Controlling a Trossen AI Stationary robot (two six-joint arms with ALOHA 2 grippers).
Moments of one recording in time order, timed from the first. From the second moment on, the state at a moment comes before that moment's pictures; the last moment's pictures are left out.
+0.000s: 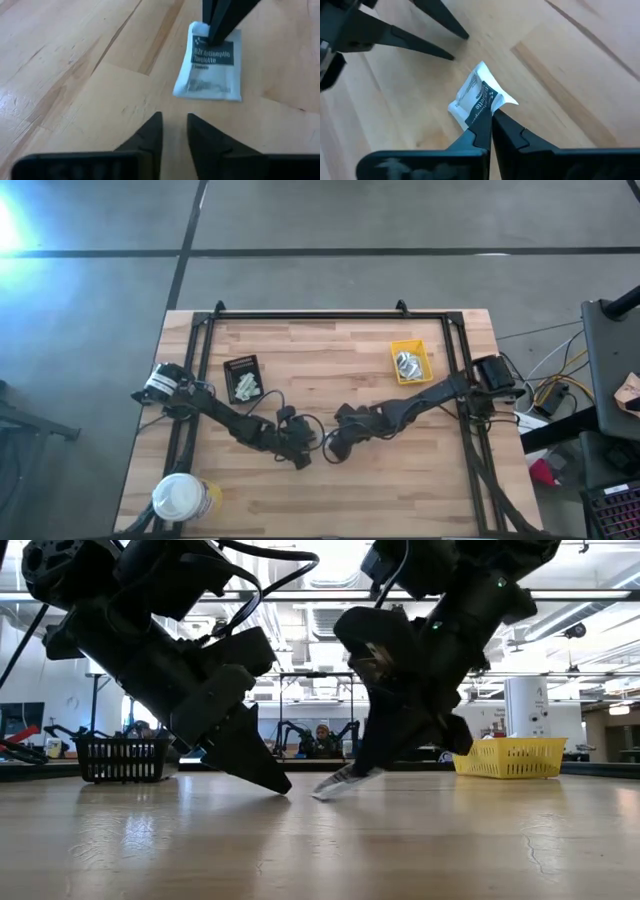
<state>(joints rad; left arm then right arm) -0.37 1.83 0.79 0.27 -0.48 -0.55 0.24 1.87 1.00 -0.07 0.12 0.97</state>
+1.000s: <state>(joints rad) -0.36 1.39 0.77 0.12 -0.35 -0.26 0.08 1.29 0.86 -0.63 0.63 0.87</state>
